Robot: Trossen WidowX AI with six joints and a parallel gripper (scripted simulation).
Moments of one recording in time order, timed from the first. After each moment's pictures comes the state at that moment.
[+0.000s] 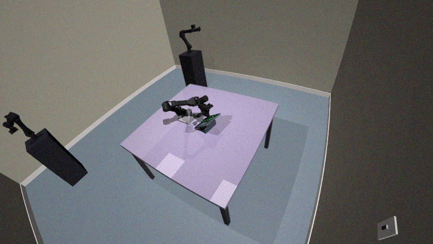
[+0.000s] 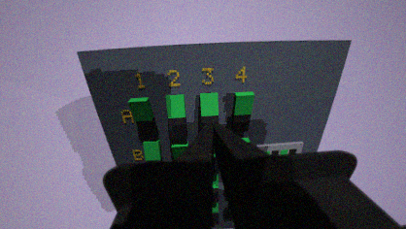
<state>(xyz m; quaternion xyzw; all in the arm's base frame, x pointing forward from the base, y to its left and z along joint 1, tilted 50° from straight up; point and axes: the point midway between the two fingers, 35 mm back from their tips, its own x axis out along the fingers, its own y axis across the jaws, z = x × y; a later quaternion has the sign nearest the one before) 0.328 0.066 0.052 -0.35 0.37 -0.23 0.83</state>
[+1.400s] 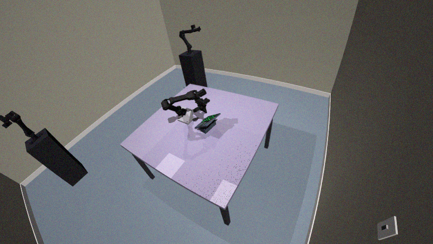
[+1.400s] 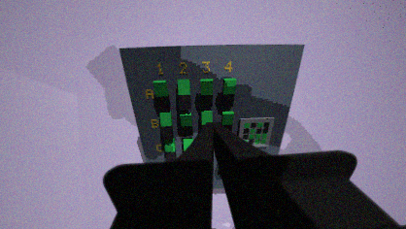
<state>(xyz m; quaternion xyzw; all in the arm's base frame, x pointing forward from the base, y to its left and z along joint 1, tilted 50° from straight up) 0.295 0.106 0.081 -0.35 0.39 -0.23 0.82</state>
